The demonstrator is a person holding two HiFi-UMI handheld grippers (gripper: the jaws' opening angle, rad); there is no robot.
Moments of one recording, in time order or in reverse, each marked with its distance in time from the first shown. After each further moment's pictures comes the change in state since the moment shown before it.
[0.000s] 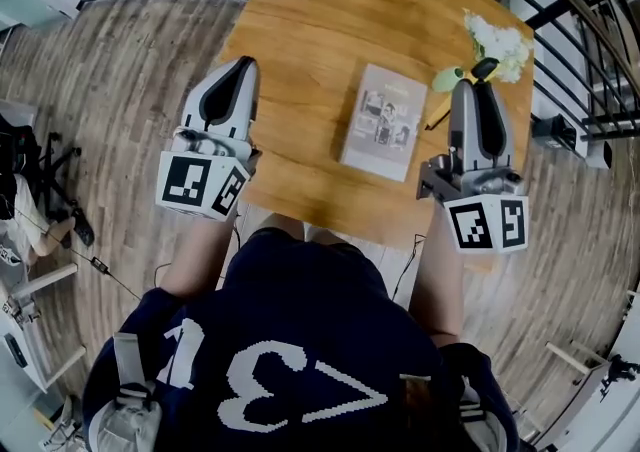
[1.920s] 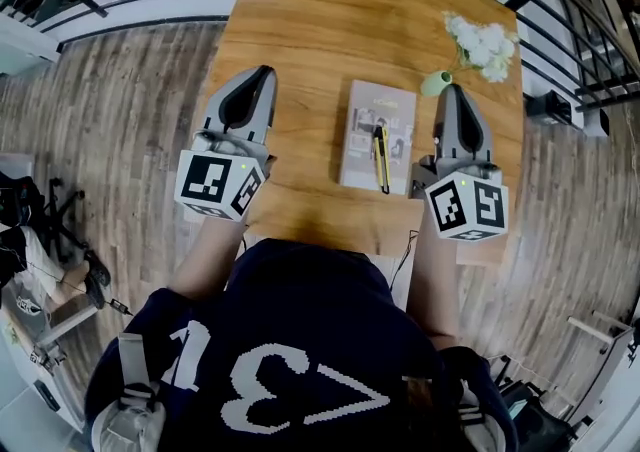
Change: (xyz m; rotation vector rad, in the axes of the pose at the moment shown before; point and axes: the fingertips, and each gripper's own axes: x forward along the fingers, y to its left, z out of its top) left arm 0.075 -0.008 -0.022 -0.012 0.069 -0.161; right arm 0.020 -0.049 -0.050 -0.078 0.147 -0.259
